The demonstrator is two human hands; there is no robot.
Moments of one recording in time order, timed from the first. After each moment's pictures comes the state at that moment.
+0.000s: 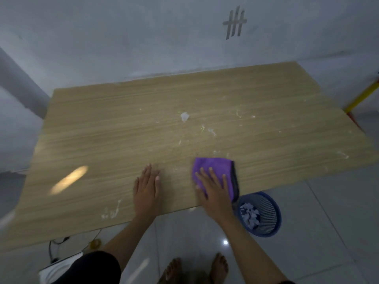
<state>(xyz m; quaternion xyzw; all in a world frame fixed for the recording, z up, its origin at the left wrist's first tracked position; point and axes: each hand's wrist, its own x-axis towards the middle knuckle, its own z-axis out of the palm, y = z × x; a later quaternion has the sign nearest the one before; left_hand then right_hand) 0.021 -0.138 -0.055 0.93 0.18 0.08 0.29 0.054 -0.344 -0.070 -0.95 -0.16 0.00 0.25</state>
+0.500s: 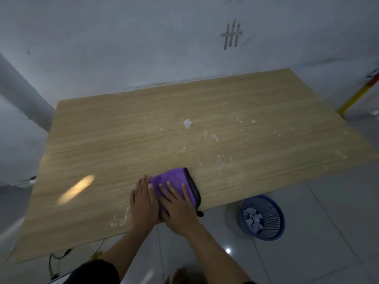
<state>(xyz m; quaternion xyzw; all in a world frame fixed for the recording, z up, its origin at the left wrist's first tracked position) 0.008 -0.108 -0.060 0.90 0.24 0.06 0.35 0.017 -0.230 -0.062 -0.93 -0.32 0.03 0.16</state>
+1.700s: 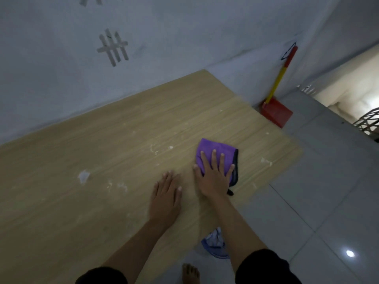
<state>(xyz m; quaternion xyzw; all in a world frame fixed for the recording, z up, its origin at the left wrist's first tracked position) 0.216 -0.386 -0.058 0.96 -0.11 -0.06 0.26 0.247 -0.549 -0.055 -0.97 0.18 0.04 0.15</state>
